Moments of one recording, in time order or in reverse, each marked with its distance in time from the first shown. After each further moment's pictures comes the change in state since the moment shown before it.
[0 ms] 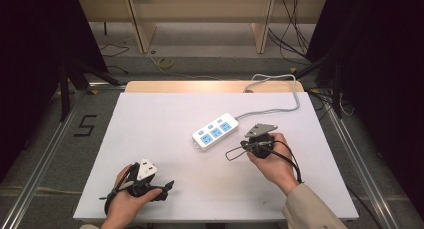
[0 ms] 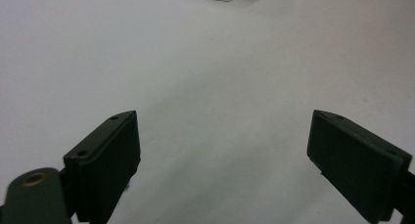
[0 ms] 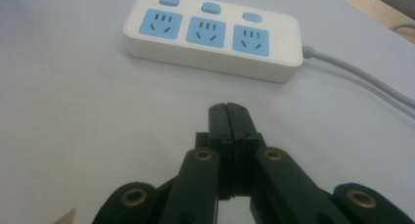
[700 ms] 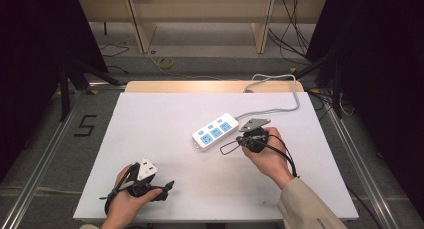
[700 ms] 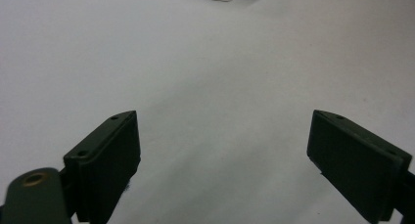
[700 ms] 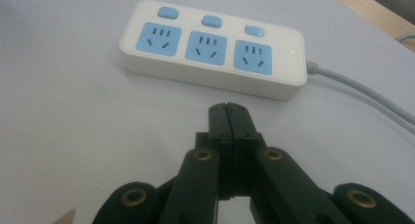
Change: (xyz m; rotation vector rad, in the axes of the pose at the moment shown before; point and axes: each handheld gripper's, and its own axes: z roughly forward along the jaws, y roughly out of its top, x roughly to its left) left arm -0.001 0.000 0.001 -0.003 0.000 -0.001; right arm -0.002 0.016 0.012 0.015 0.006 -0.008
